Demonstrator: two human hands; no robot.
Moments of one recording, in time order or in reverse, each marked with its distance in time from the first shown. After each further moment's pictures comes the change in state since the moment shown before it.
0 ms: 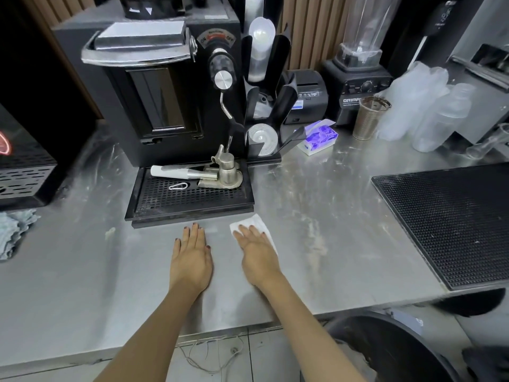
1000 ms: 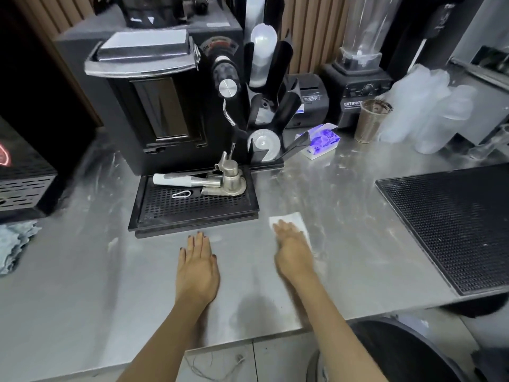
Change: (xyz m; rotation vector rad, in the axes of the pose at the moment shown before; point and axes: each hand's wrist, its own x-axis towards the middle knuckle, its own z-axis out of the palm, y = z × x) left_hand 0.002 -0.003 0.003 -0.017 0.031 0.017; right_hand 0.004 0.042 -0.029 -0.005 0.103 0.274
